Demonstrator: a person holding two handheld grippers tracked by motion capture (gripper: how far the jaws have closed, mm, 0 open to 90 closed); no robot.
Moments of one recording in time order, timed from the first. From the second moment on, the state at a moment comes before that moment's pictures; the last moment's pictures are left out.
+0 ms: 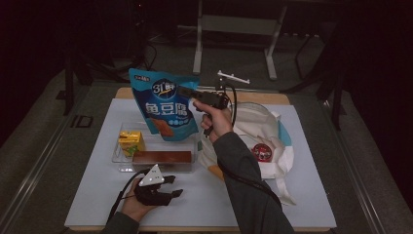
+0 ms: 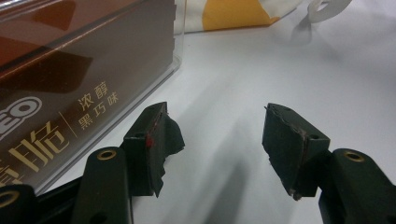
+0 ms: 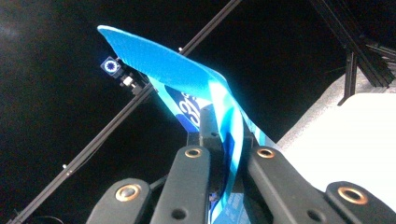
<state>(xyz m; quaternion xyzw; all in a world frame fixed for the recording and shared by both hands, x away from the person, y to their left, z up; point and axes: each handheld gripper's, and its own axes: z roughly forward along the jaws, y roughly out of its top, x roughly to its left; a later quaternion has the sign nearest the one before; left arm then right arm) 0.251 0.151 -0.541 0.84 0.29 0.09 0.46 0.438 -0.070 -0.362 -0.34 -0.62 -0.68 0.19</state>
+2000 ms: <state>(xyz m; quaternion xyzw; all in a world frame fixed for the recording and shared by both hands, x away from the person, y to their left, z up) 0.250 0.151 -0.541 0.84 0.29 0.09 0.46 0.440 -0.022 -0.403 -0.38 -0.64 -0.65 0.18</state>
